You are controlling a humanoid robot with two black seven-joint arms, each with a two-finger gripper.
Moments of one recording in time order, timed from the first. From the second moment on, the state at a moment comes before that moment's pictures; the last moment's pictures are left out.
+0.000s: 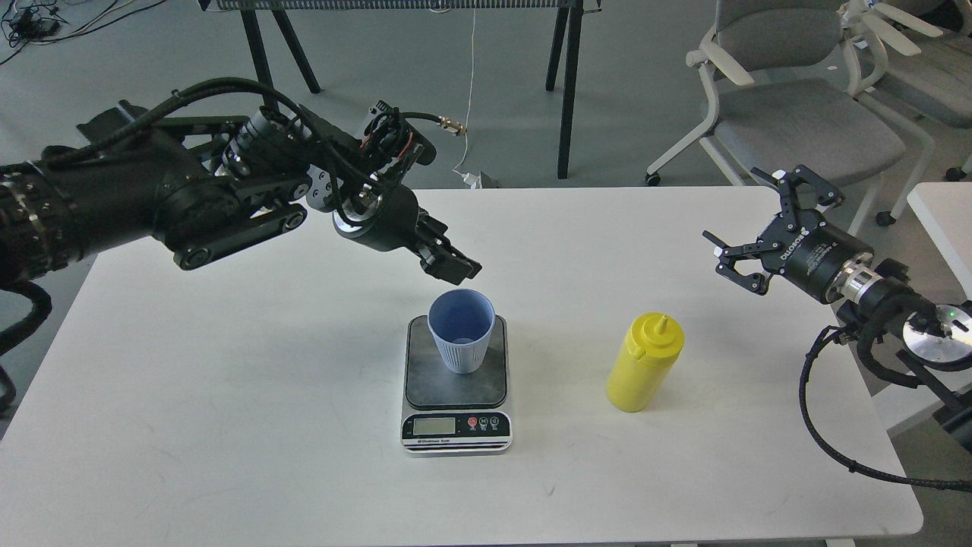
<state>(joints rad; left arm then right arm) -1.45 0.30 0.17 -0.90 1.58 -0.49 -0.49 0.56 -0.57 0.79 0.89 0.22 0.49 -0.13</state>
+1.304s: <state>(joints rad) -1.10 0.67 -0.25 -0.80 0.67 -0.49 -0.49 0.12 -1.05 0.94 1.21 1.29 0.49 -0.13</state>
